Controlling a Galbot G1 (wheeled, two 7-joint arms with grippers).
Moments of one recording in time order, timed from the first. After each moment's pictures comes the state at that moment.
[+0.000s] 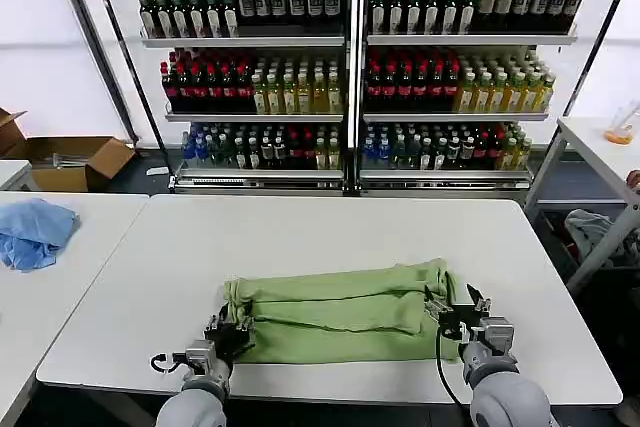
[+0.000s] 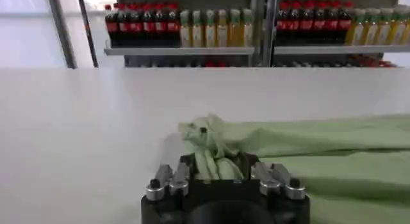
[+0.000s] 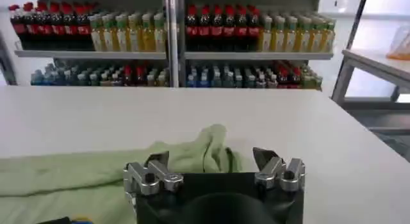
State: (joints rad) left arm 1.30 -1.20 -0.24 -1.83 -0.43 0.31 -0.34; right arm -1.33 1.10 0.38 2.09 0.53 -0.52 0.41
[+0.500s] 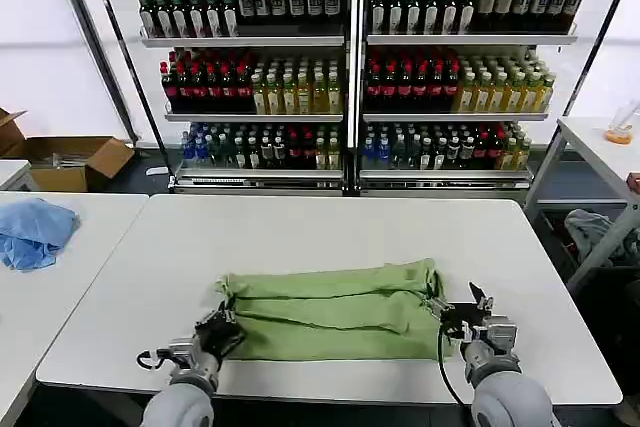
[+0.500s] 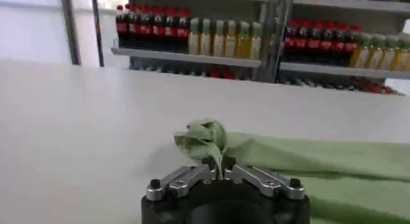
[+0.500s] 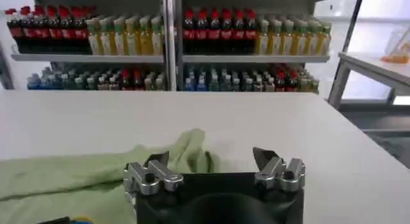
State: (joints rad) left arm 1.30 -1.17 -0.34 -1.85 -0.53 0.28 -0.30; right arm -1.32 1.09 0.39 2.09 0.54 -0.51 0.41
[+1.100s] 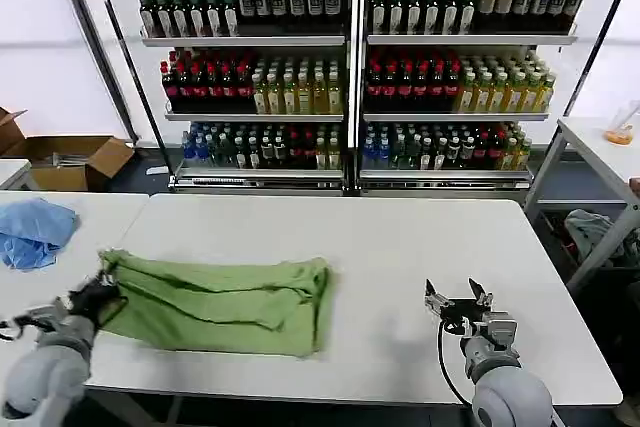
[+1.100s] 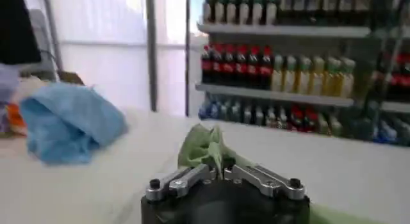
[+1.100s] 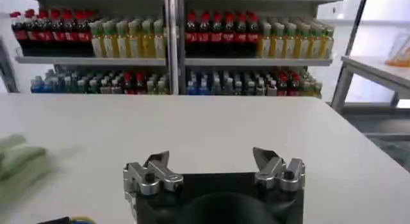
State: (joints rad) left arm 1.29 -0.90 -0.73 -1.79 -0.81 0.32 -0.24; right arm -1.31 1.08 0.38 2.08 0.55 -0.51 0.41
